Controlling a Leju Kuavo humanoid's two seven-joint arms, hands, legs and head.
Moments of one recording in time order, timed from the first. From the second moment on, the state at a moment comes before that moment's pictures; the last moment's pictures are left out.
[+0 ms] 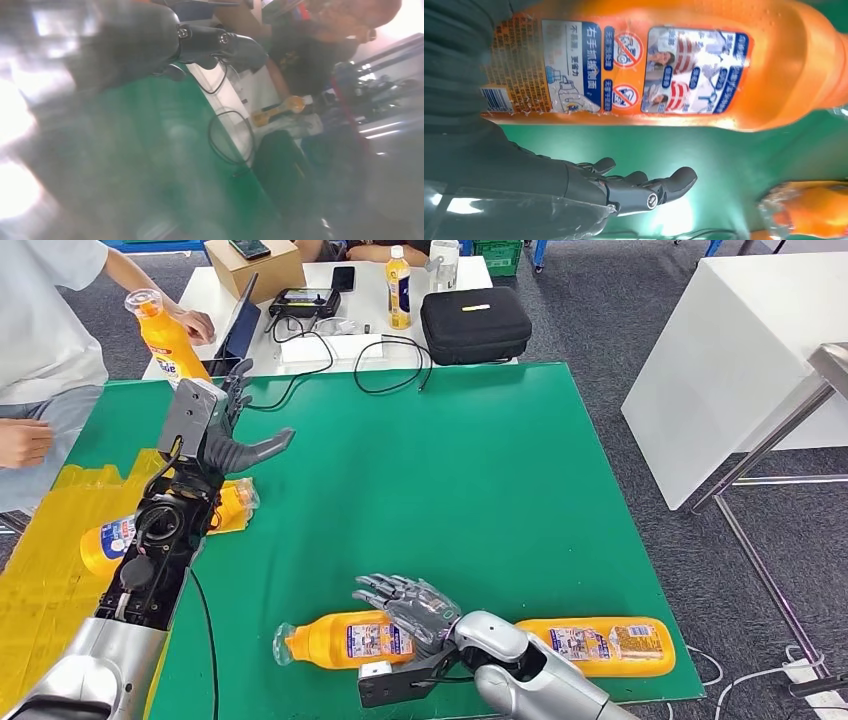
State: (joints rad) left arm -0.59 0.03 -0.10 -1.02 -0.17 0.03 -0.23; right arm -0.36 -0.12 0.96 -1.12 0.77 0.01 -0.11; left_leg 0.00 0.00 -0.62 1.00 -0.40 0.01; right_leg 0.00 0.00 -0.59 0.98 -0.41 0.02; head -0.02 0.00
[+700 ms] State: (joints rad) left arm -0.52 0.04 -0.09 -1.06 -0.17 0.04 -0.21; right arm -0.32 -0.18 0.82 -1.13 1.00 -0.08 0.06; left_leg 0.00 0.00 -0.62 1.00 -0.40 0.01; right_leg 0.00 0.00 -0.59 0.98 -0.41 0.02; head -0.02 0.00
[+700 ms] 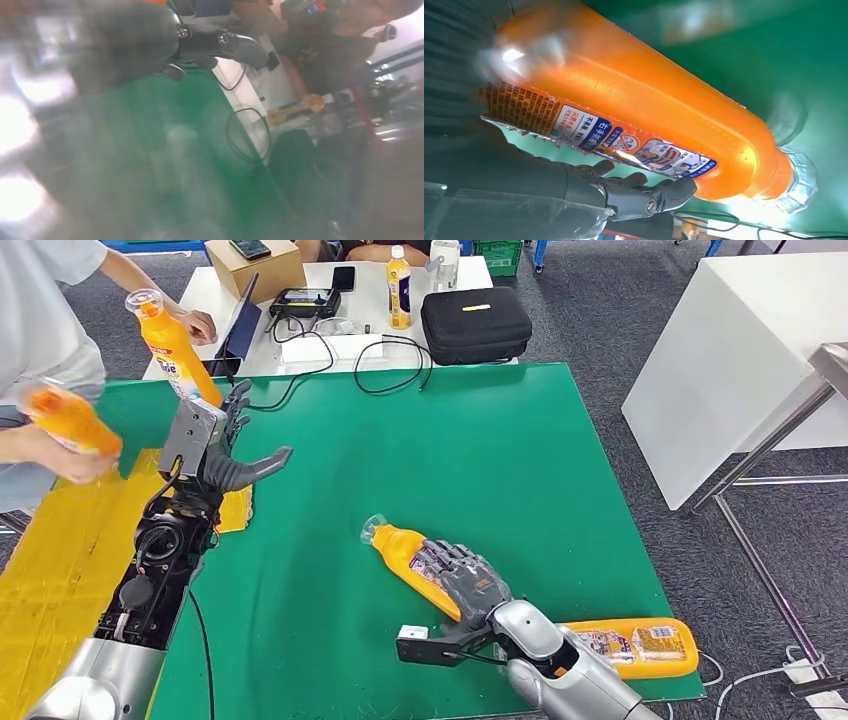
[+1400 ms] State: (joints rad) left arm -0.47 0.04 -0.07 -1.10 -0.19 0.05 -0.18; right arm -0.22 -0.10 0.66 -1.16 0.98 -0.24 0.07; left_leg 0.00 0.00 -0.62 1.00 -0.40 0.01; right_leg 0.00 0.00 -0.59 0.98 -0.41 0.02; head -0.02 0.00
